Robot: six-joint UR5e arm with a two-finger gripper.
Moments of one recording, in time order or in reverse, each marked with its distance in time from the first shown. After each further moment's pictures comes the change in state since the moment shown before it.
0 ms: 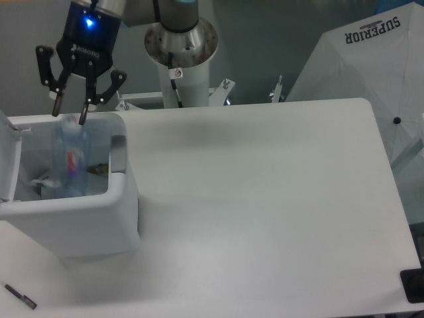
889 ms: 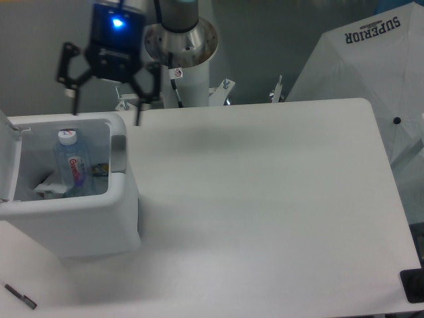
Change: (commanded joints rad) arm 0.238 -0.031 0.083 -0.005 0.112 -0.044
